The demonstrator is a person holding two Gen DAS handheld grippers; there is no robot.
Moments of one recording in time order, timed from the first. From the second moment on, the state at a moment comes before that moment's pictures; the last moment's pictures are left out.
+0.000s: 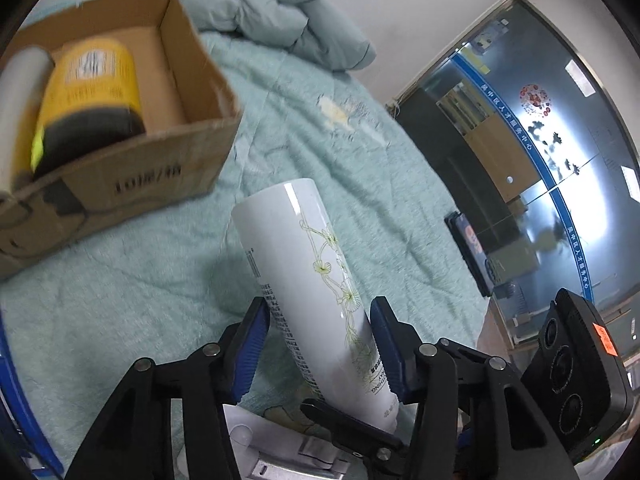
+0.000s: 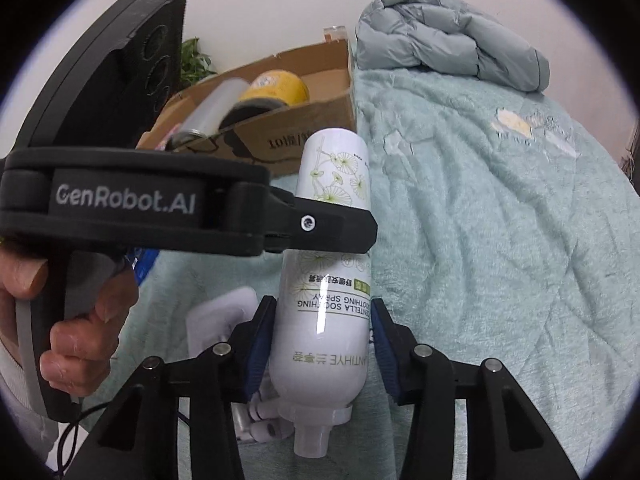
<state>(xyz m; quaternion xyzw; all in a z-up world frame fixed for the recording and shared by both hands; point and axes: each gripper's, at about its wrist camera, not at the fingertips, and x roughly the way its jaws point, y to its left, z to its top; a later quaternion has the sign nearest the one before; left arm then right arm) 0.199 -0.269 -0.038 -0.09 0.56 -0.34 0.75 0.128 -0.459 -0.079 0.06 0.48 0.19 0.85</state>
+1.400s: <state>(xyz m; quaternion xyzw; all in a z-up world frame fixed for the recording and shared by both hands) 0.428 -0.245 -0.006 -0.06 0.55 -0.27 0.79 0.334 -0.402 -0.075 0.05 0.49 0.21 0.84</state>
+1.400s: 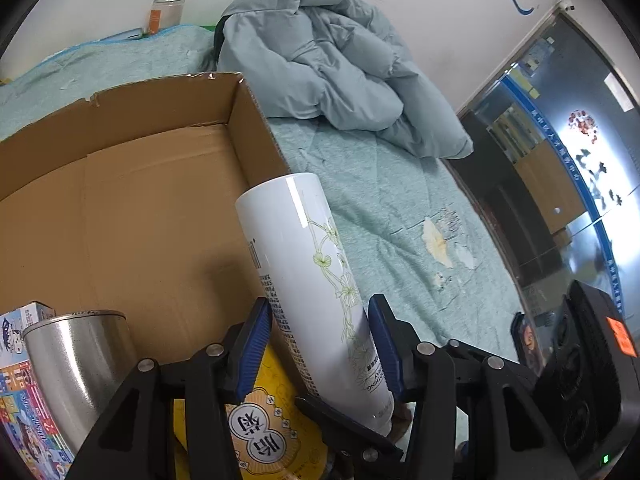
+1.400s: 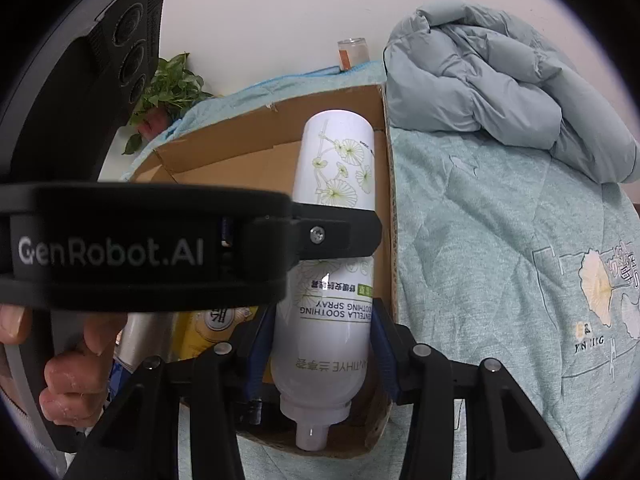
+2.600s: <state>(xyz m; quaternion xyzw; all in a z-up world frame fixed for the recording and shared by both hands) 0.117 -0.135 0.137 0.04 0.30 -0.09 0.95 0.133 -0.418 0.001 0.00 0.38 0.16 0.91</state>
